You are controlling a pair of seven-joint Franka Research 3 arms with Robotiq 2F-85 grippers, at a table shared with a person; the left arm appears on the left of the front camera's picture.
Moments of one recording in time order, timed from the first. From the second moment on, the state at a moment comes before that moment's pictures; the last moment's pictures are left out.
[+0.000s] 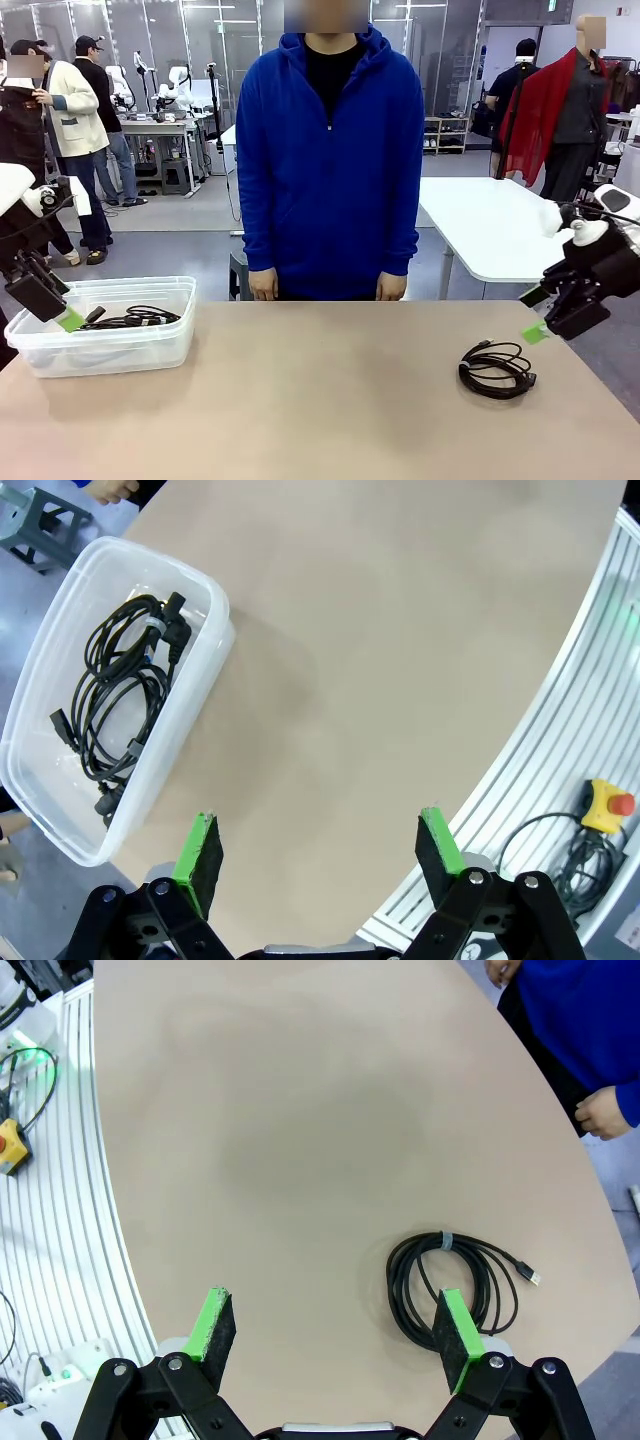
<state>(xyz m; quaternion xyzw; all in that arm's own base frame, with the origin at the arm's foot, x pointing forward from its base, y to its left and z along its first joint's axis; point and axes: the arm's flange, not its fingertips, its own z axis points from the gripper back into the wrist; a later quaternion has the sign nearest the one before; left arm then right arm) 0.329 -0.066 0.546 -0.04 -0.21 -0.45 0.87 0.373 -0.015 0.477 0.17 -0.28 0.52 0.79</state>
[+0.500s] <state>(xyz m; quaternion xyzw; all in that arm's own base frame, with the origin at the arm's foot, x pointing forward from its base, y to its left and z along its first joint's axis) 0.329 -0.066 0.546 -0.04 -0.21 -0.45 0.87 0.401 0.014 0.461 0.15 -0.25 0.49 0.82</state>
